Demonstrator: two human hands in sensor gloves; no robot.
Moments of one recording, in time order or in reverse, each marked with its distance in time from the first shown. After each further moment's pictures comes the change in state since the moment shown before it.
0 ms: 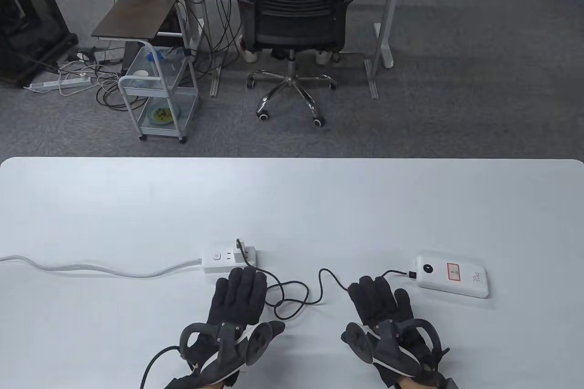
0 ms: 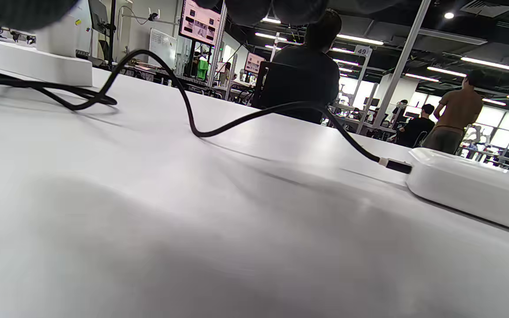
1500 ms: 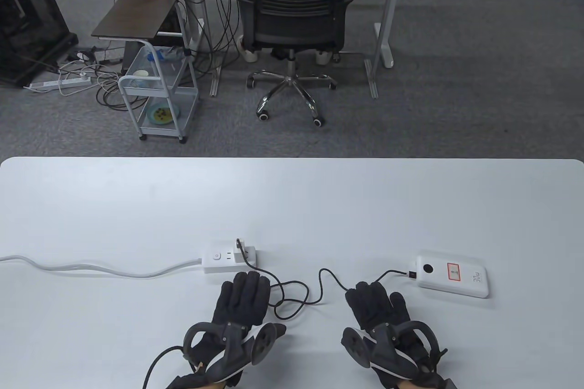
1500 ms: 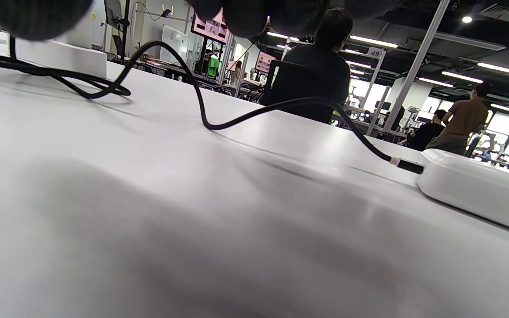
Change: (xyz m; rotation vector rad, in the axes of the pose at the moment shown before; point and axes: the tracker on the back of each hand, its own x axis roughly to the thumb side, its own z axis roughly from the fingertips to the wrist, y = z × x) left_hand 0.008 -0.008 -0.002 -0.043 -0.028 -0.035; right_hand 0.005 -0.001 0.003 -0.004 -0.042 0.026
